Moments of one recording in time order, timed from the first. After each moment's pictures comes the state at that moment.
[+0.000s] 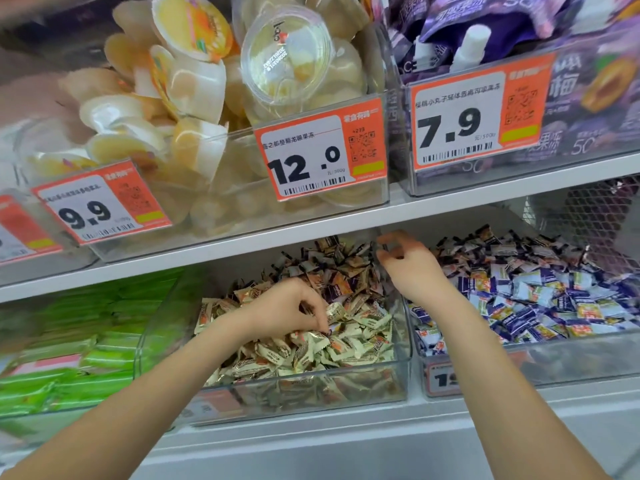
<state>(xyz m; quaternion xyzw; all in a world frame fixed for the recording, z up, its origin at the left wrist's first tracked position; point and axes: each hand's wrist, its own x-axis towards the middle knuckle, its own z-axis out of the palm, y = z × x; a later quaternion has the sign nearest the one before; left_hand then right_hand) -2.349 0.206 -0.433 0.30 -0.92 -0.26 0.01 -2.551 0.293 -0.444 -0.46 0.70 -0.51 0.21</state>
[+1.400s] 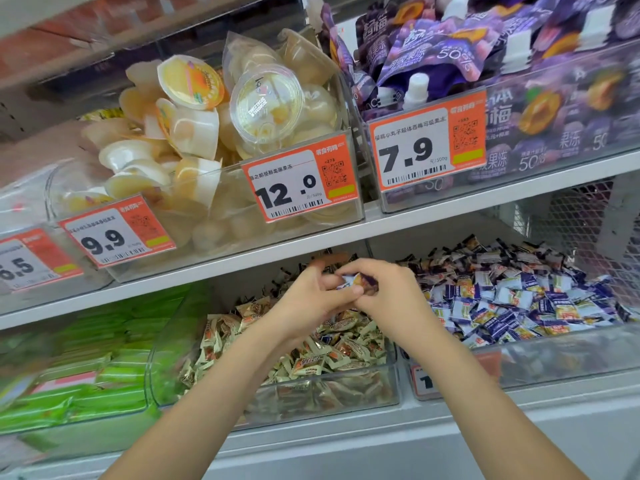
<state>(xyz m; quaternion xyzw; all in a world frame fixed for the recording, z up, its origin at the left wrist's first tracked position) -2.397 0.271 -0.405 0.30 -0.71 -0.58 0.25 -2.521 0.338 -0.434 -0.58 0.61 -0.53 0.12</state>
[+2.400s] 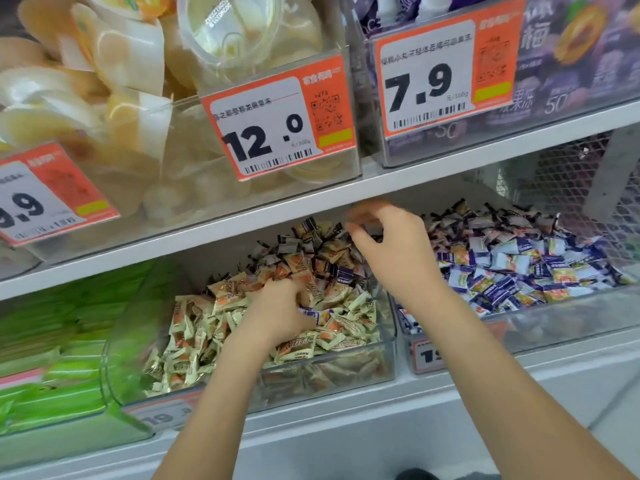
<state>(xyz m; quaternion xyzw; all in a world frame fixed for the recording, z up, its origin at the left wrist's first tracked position) -2.372 0.228 -0.459 0.46 -0.88 -0.10 0.01 -2.532 0.319 -0.431 -0.50 0.68 -0.54 0.03</state>
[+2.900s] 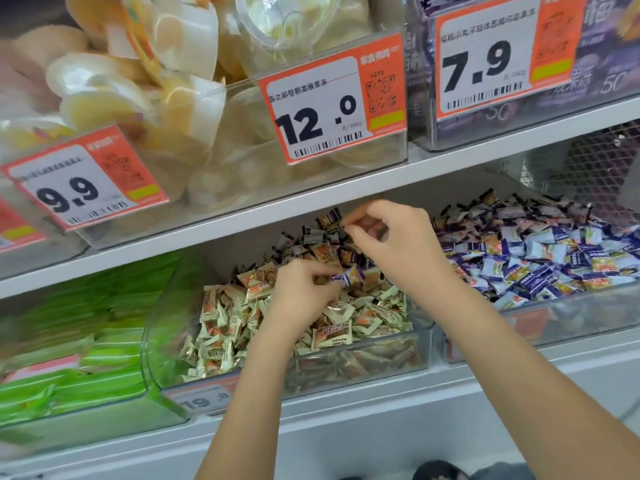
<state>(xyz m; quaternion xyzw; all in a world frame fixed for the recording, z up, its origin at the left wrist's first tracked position) -2.356 0.233 -0.452 0.41 -0.84 -0.27 0.24 -2.498 0.311 -0.427 -0.55 0.61 -0.56 0.06</state>
